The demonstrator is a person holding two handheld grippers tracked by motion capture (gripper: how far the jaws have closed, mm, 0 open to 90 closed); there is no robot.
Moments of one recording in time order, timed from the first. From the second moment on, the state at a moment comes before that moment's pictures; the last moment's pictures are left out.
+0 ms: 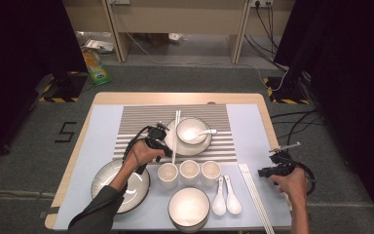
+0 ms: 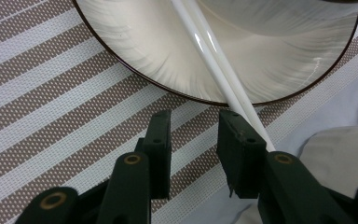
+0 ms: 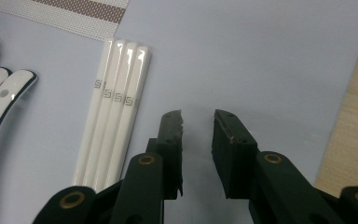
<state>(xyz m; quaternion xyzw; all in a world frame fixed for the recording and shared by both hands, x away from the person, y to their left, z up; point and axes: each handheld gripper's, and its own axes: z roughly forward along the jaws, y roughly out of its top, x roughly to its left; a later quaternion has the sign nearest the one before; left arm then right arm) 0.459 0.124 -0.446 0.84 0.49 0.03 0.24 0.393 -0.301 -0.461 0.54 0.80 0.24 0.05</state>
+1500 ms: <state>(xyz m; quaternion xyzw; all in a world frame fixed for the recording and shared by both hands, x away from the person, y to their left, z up) 0.421 0.154 -0.405 0.85 0.45 0.04 0.28 0.390 -0.295 -0.462 0.53 0.81 0.23 0.07</state>
